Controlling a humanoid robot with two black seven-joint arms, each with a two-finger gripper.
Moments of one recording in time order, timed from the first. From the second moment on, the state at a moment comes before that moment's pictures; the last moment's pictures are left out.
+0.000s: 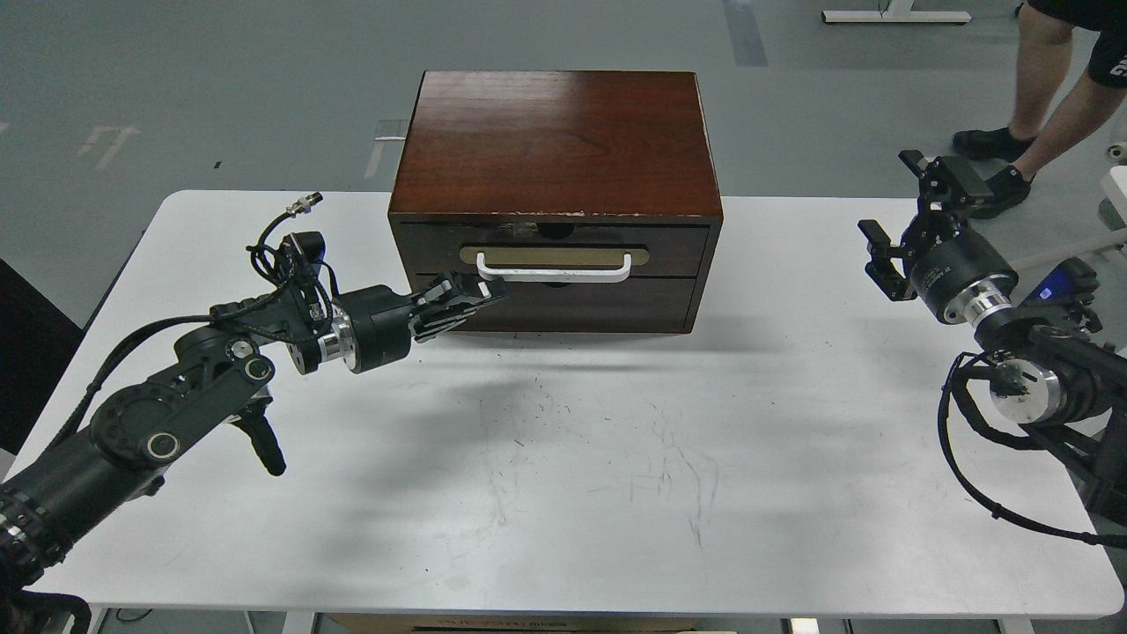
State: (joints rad) left arm -0.62 0.37 -0.75 -1.02 1.24 -0.46 -0.34; right arm 0.73 -0.59 0.37 0.89 -0.06 0.12 0.49
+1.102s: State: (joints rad) left arm -0.54 0.50 -0.79 -1.31 0.93 -0.49 -0.44; right arm 0.73 -0.59 0.37 0.89 -0.06 0.12 0.49
